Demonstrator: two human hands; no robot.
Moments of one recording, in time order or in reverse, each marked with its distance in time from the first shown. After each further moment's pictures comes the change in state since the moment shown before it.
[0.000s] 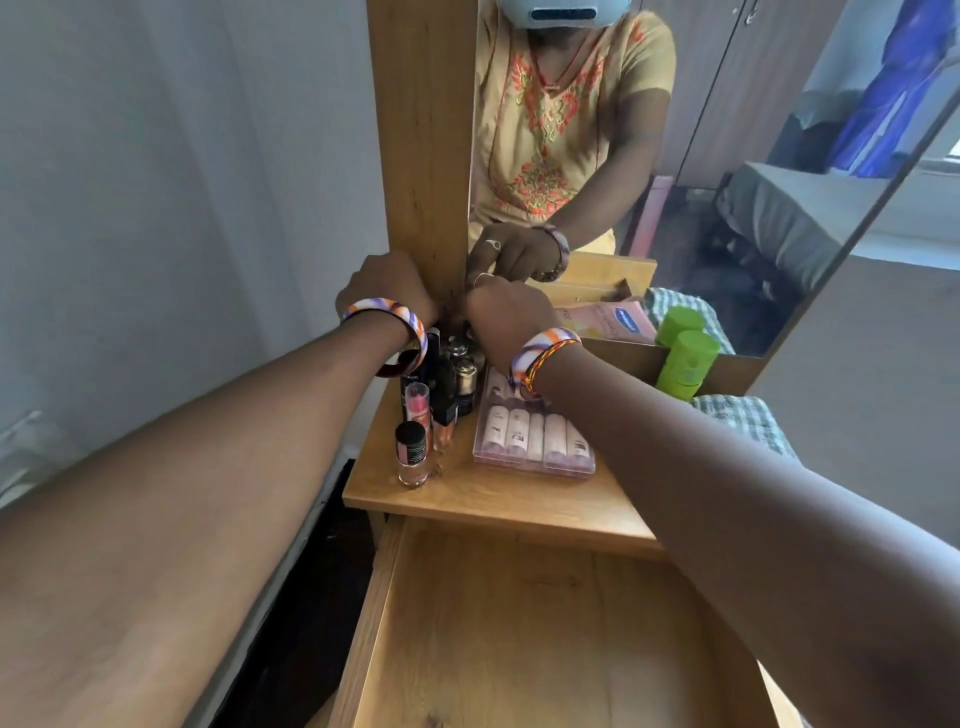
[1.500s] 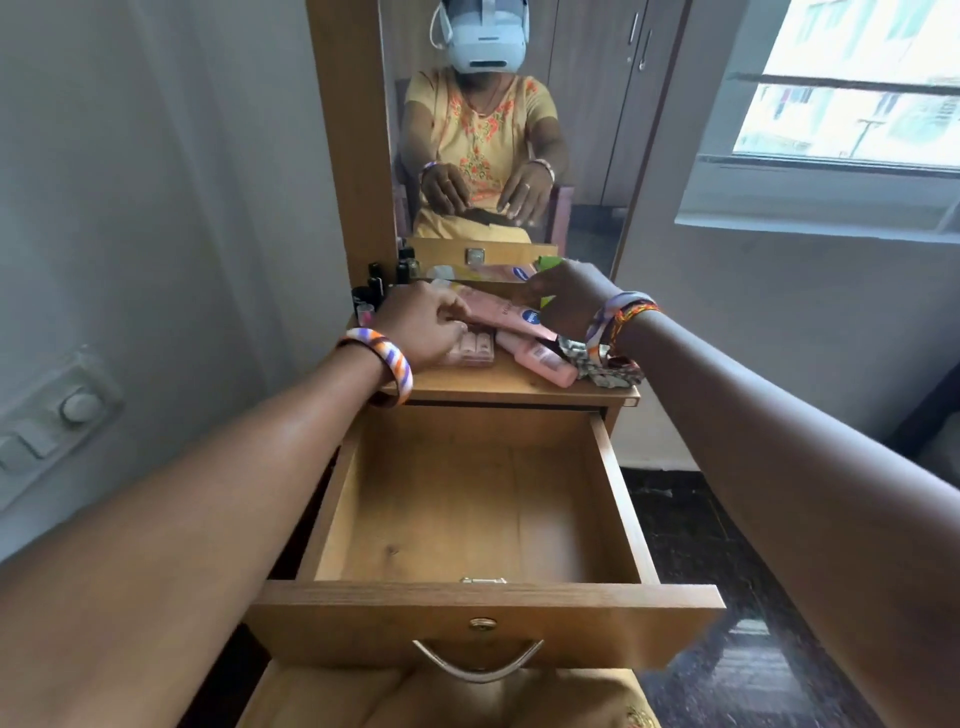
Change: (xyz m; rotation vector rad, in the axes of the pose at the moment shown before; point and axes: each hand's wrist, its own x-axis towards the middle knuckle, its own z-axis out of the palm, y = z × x) left_hand -0.217 0.039 -0.045 -0.238 -0.127 0.502; right_hand -0.188 0.043 -0.069 0.372 -0.071 0.305
